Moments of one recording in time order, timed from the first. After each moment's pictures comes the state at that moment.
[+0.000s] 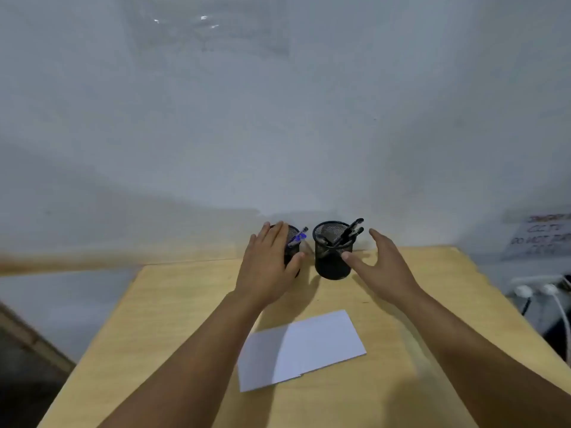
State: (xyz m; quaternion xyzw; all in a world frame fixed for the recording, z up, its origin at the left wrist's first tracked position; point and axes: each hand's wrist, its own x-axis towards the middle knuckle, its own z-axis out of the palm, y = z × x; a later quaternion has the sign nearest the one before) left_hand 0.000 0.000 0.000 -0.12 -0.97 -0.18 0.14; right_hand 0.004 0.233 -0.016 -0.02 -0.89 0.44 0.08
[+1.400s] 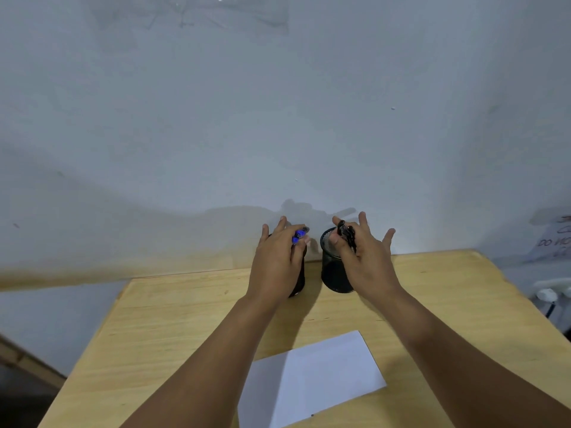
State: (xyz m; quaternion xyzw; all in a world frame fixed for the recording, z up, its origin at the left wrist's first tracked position) left_hand -0.043 0.017 0.000 -0.12 -0.91 -0.35 0.18; right_hand -0.043 0.188 -0.014 0.07 -0.87 0.45 0.19
